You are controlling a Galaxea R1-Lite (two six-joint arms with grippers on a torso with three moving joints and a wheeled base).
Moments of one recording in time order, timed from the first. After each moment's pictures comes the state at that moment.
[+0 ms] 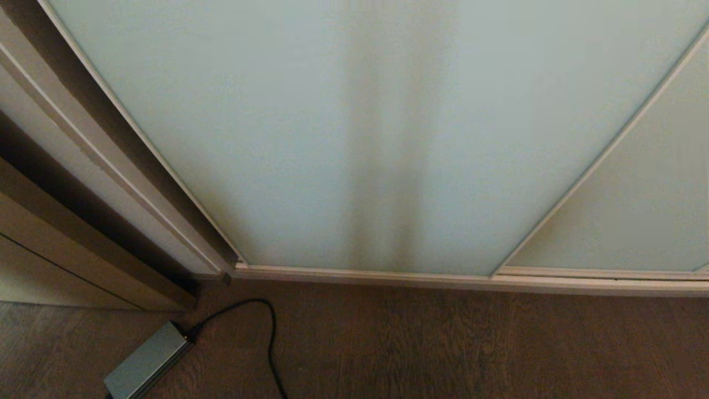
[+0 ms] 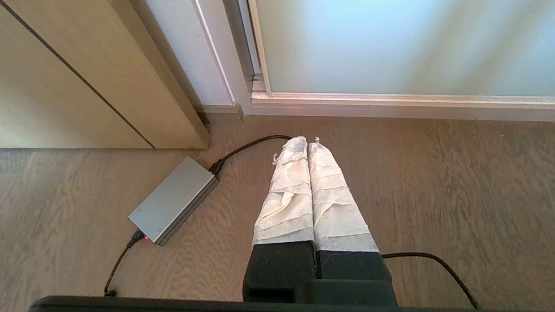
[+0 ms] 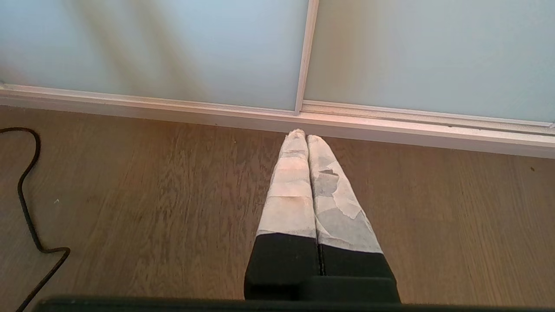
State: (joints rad) left arm 0.03 0.00 0.00 0.00 -0.02 0.07; right arm 0.00 0.00 0.00 0.00 0.00 0.00
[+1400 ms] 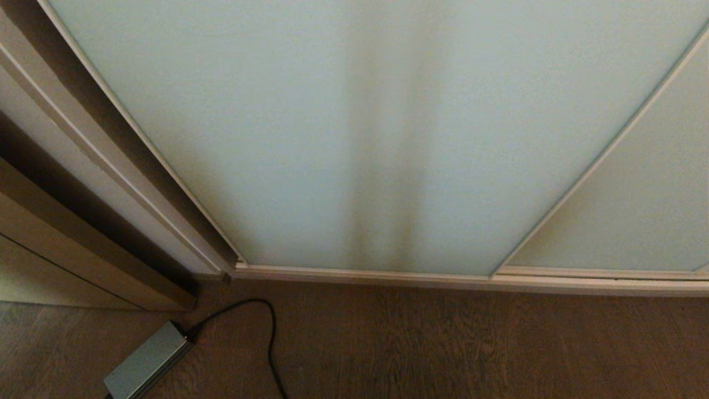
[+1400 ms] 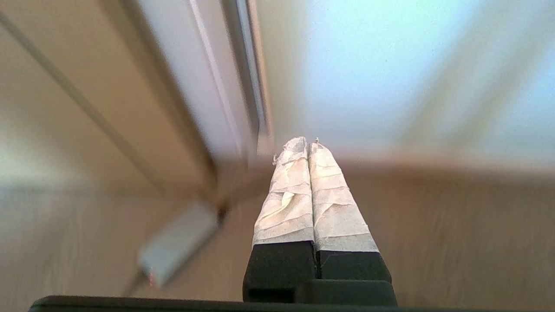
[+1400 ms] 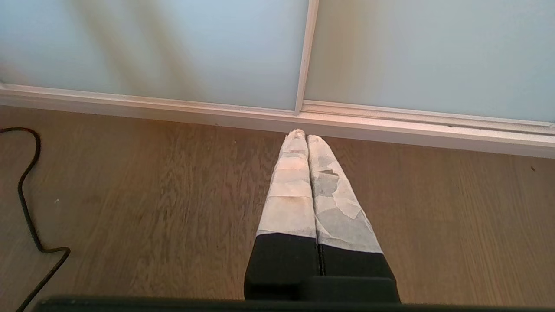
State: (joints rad) left arm 0.03 0.11 -0.25 0.01 0.00 0.04; right arm 0.00 0.00 0.00 0.00 0.00 0.01
